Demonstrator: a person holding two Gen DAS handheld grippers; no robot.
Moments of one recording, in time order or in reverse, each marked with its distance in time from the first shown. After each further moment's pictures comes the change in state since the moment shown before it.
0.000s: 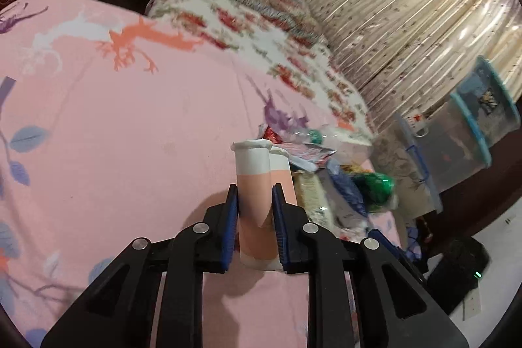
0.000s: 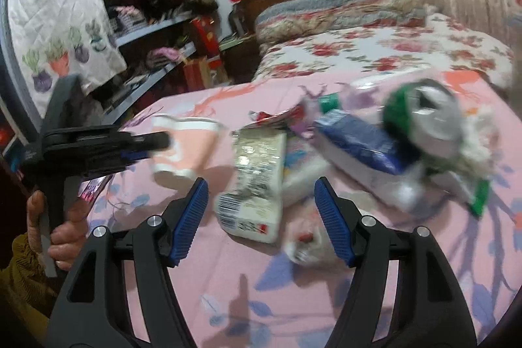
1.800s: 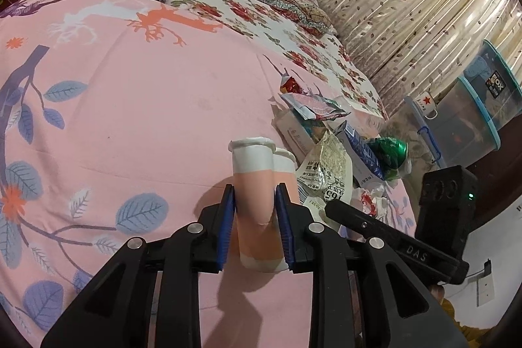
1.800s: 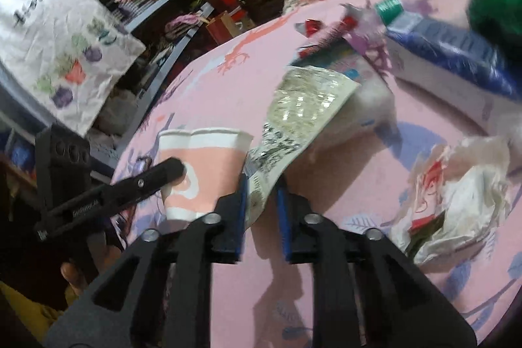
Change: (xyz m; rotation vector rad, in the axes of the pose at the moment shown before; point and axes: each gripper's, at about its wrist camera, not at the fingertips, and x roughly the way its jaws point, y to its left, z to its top) left arm -0.012 0.024 -0.036 0.017 0.040 0.071; right arm 0.078 0.011 -0.007 0.238 0.289 0.263
